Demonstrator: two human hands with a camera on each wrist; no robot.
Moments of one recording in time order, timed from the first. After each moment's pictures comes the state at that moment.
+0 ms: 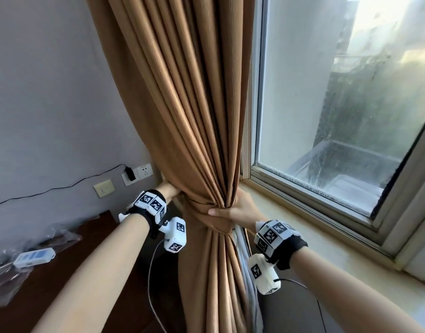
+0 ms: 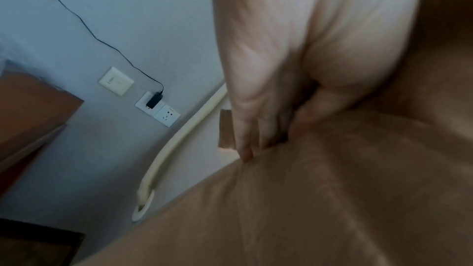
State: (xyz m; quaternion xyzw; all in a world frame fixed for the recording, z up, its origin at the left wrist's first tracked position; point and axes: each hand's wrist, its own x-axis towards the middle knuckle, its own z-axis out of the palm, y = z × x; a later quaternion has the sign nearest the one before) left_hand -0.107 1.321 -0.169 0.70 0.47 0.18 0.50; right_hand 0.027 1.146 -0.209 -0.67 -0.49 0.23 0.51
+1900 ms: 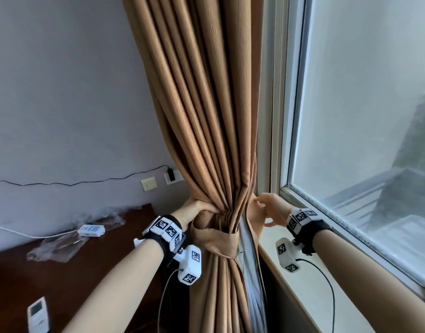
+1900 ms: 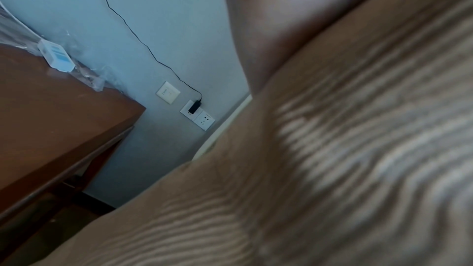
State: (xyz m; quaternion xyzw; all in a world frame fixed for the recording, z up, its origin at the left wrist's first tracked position) left_hand -0.091 1.222 -0.135 0.64 0.43 0.25 0.59; right_hand 0.164 1.199 -0.201 -0.63 -0.35 0.57 0.39
